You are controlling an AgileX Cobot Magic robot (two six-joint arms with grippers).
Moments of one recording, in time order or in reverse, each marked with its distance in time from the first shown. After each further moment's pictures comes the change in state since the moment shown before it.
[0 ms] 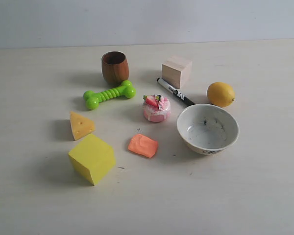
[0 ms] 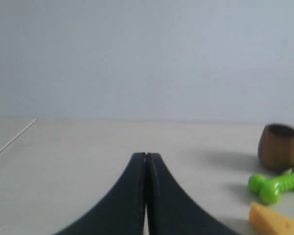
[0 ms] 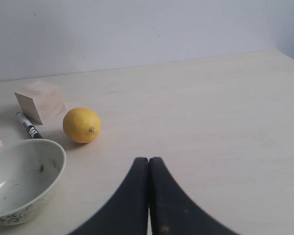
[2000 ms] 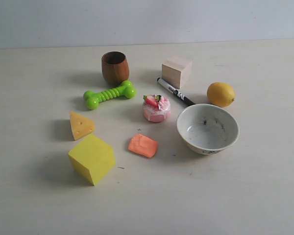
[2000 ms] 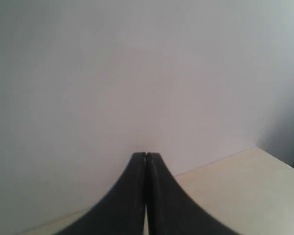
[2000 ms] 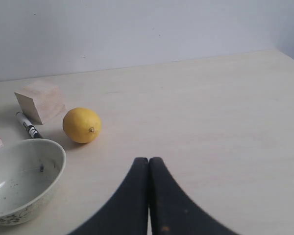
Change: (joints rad) left arm 0.000 1.210 -1.181 1.575 -0.724 -1.697; right arm 0.000 0.000 0.000 0.000 0.000 0.000
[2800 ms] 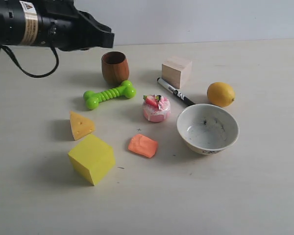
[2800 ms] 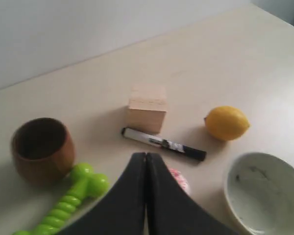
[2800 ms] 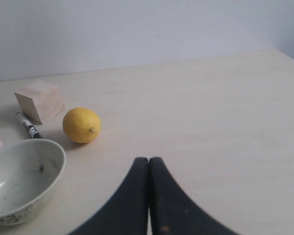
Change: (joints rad) left arm -0.497 0.348 0.160 0.001 0.384 0.104; right arm 0.000 0.000 0.000 0.000 0.000 0.000
